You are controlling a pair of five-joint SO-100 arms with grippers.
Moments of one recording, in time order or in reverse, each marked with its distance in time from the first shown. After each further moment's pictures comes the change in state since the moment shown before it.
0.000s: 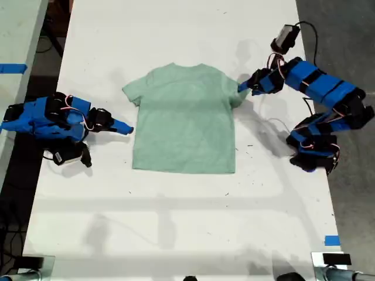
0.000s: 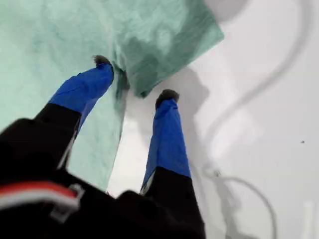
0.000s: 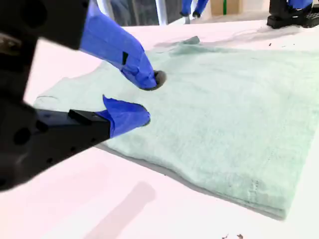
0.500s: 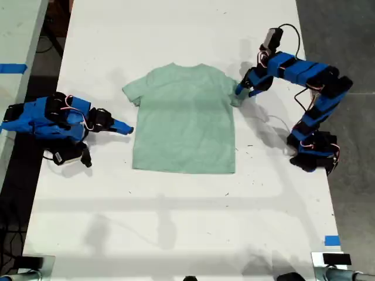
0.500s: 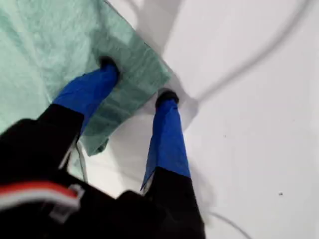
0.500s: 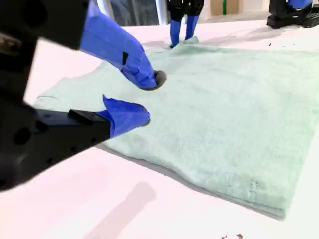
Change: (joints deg) arm 0 0.1 0.0 0.0 0.0 0.0; arm 1 5.4 -30.2 -16.3 -2.5 -2.5
